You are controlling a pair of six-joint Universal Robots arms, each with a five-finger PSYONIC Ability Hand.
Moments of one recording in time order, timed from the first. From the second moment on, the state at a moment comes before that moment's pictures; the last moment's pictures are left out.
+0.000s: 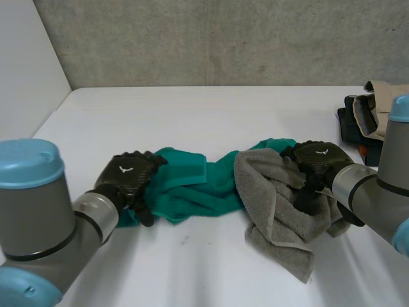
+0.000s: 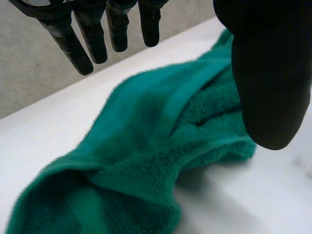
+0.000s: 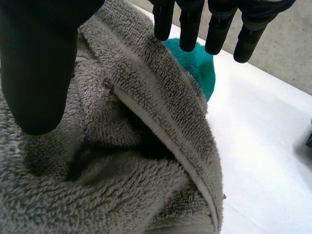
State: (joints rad) left arm 4.22 -1.84 -1.75 3.21 -1.56 3.30; right arm 1.90 -1.20 1.52 0.17 1.46 2.89; left_hand 0.20 0.20 0.21 0.20 0.05; right_hand 0.25 0.25 0.25 0.25 0.07
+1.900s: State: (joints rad) left arm 3.75 -2.23 -1.27 3.10 -1.83 3.09; right arm 1.79 -1.19 1.44 0.28 1.41 2.60; left_hand 0.20 0.21 0.21 0.20 0.05; right_hand 0.27 0.27 0.27 0.27 0.10
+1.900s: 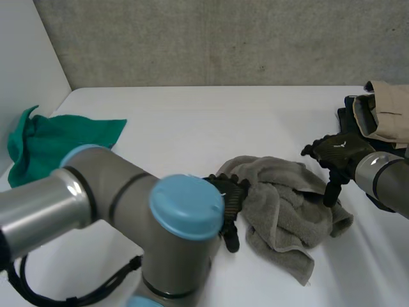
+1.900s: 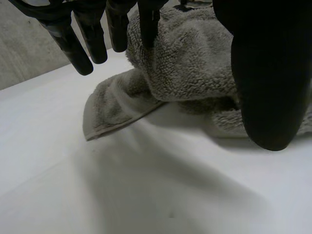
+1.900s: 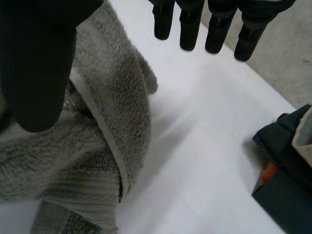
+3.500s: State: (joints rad) left arm 4.24 -2.03 -1.62 3.37 -1.60 3.24; right arm 1.95 -1.13 1.51 0.05 1.44 2.81; left_hand 0.21 0.21 0.22 0.20 0.05; right_hand 1.11 1.17 1.19 1.20 1.01
